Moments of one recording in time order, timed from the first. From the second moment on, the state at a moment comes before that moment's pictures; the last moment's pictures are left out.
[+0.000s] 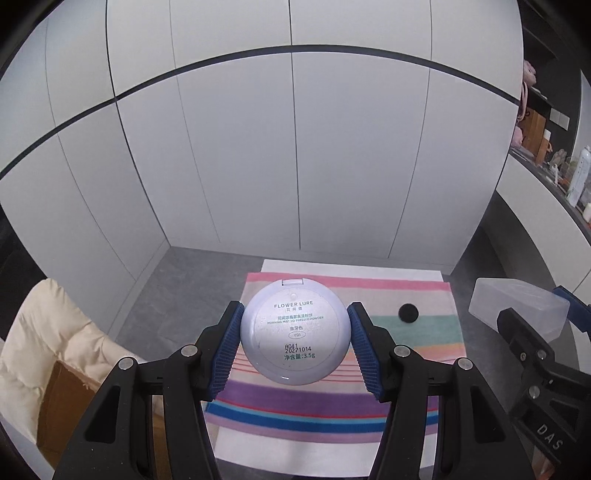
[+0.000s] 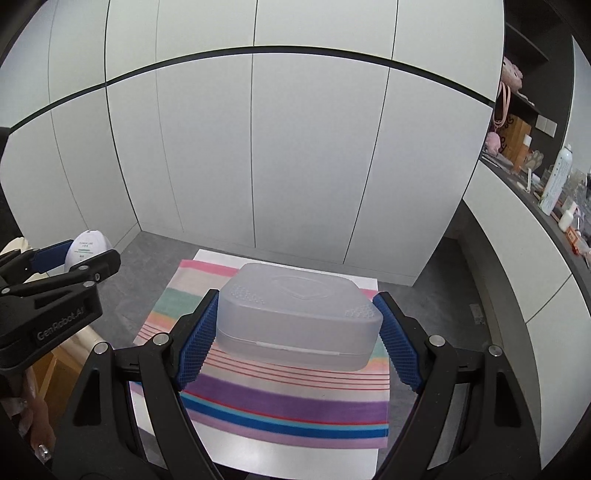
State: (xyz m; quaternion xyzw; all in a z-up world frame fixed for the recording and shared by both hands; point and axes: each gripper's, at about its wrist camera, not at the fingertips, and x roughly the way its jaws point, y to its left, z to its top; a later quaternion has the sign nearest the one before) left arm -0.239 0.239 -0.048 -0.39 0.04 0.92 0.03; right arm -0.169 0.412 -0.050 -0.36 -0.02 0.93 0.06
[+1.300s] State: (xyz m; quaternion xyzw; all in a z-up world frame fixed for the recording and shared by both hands) left arm -0.057 0.131 -0.109 -0.44 0.05 0.90 0.00; right arm 0.050 0.367 -0.100 -0.42 0.06 0.90 -0.03
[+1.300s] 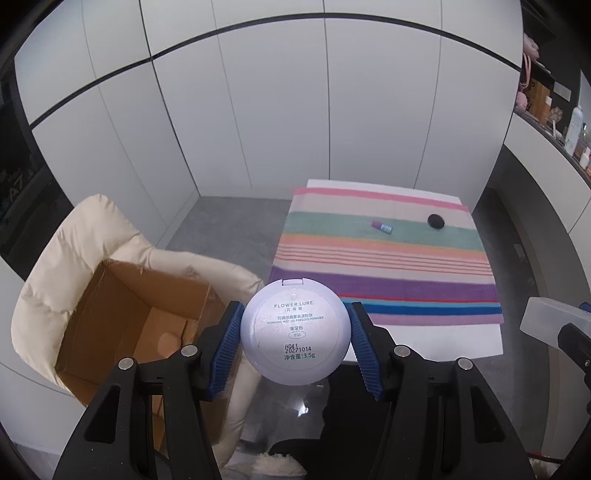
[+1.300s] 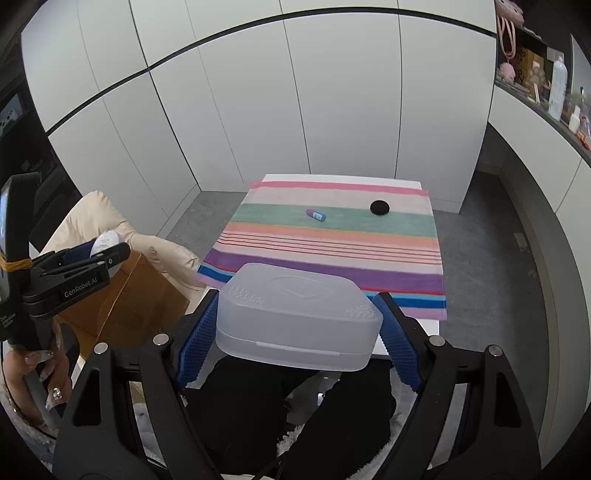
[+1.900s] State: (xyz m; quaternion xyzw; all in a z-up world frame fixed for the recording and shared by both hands) left arm -0.042 0.023 -0.128 -0.47 0.00 0.88 -0.06; right arm 0.000 0.274 -0.139 -0.47 -0.01 0.88 -0.09
